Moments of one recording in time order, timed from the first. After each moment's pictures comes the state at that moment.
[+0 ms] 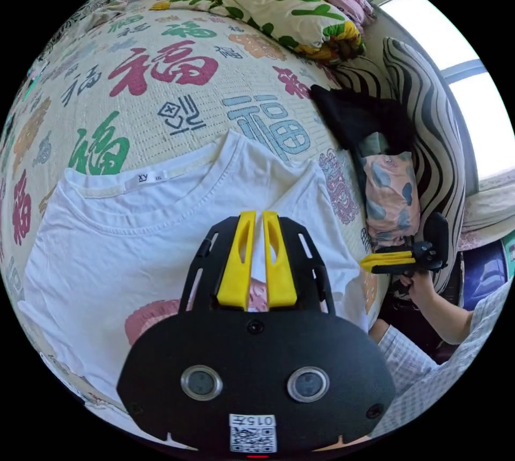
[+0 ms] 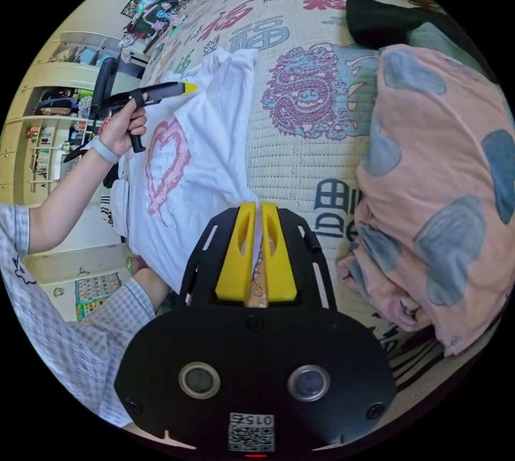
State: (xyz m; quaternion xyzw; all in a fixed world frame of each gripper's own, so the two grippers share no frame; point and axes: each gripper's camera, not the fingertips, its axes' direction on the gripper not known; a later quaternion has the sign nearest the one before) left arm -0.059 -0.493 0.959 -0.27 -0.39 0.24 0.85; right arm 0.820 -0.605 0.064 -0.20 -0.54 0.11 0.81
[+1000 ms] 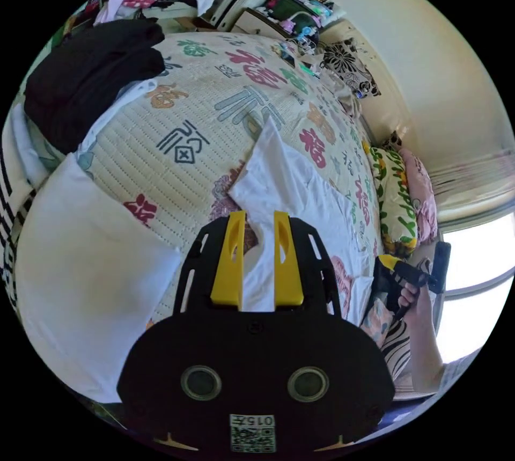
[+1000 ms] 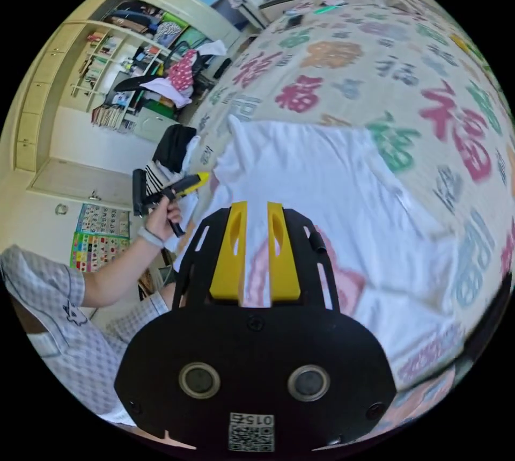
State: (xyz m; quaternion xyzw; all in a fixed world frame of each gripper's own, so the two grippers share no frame) left arm -0.158 -0.402 0.432 0.18 -0.39 -0.06 0.90; right arm 0.446 -0.934 -0.021 -0.10 -0.62 -0.11 0.77
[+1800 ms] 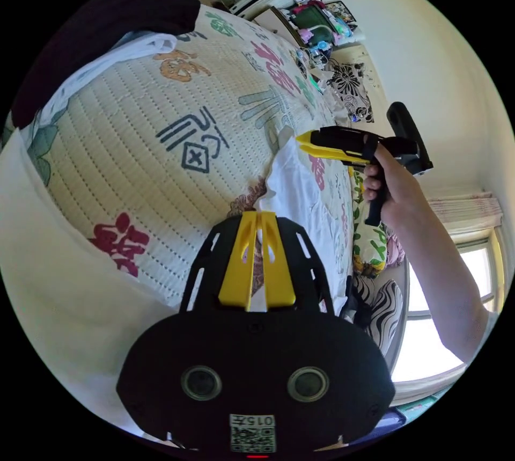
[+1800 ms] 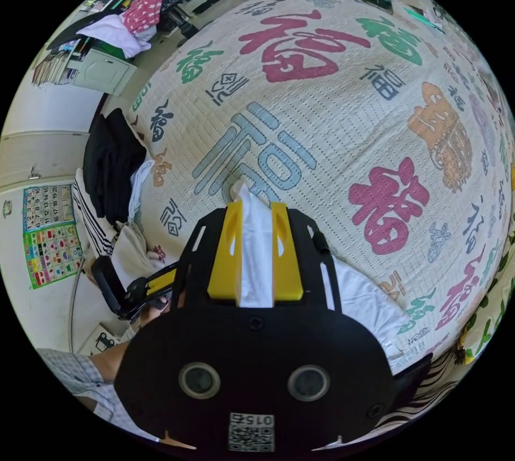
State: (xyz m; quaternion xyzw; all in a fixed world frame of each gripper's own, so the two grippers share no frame) left arm -0.223 -0.387 0.343 0.22 -0.29 -0.10 0.93; right arm 0.062 -1.159 -0.062 -0.18 -0.47 -0.27 0.82
